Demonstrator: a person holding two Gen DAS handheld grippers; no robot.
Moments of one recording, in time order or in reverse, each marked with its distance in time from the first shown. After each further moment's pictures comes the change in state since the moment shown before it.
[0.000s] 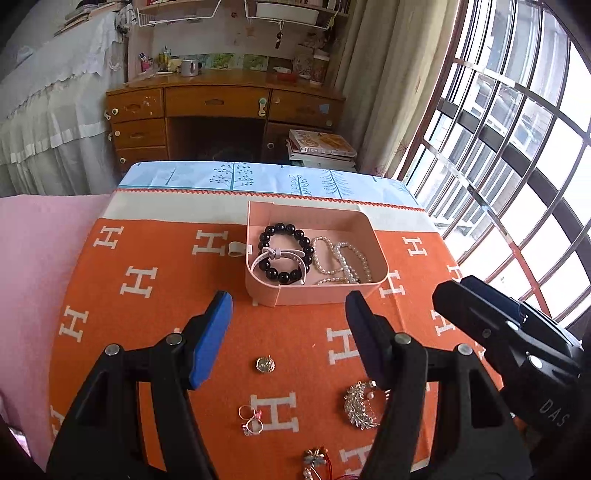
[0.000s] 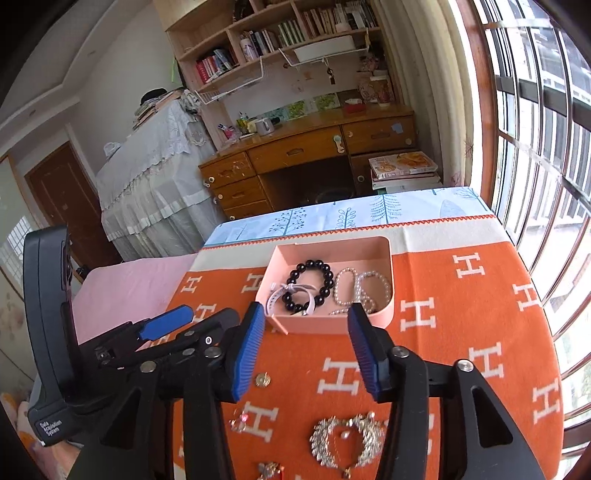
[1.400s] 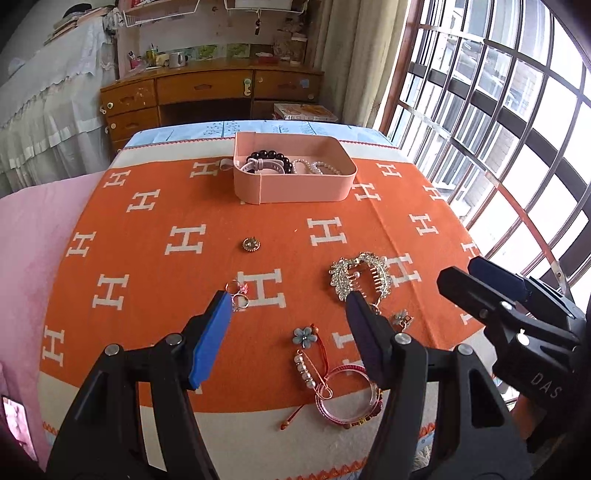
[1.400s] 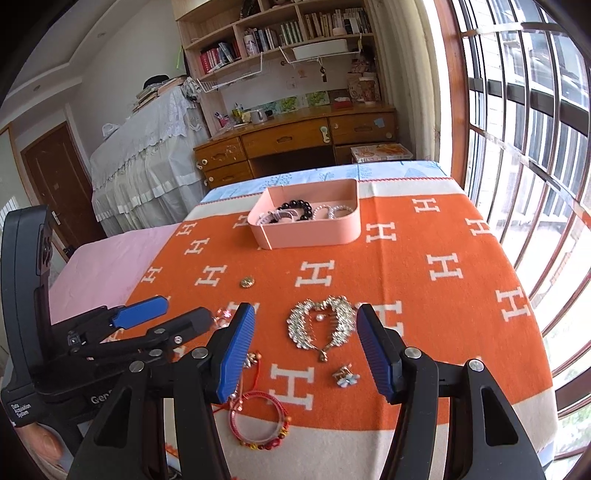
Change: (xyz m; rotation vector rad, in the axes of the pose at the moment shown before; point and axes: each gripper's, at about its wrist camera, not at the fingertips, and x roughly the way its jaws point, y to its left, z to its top) left arm -0.054 -0.024 -0.126 0.088 0.061 0.006; right arm -0.084 -0.007 -0.133 -0.028 0.034 -0.087
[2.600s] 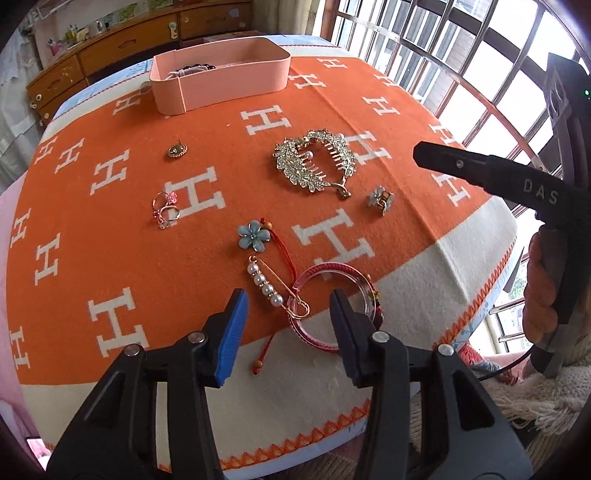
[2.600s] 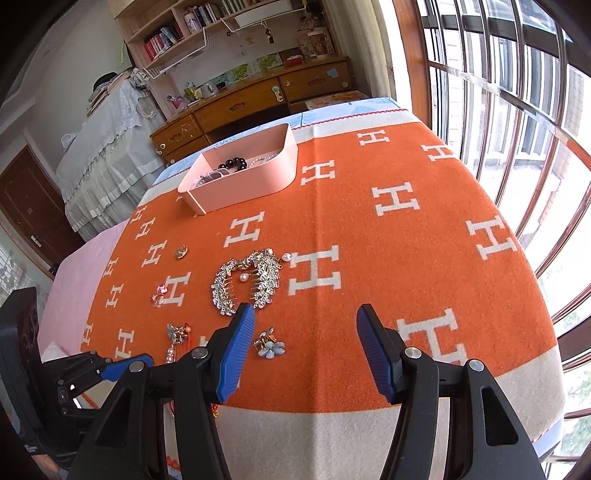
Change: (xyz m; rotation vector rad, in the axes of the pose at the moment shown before) left arm 0.050 -0.024 -0.053 0.224 0.289 -0.133; right arm 0.048 -0.075 -0.020 0.152 0.145 -0.052
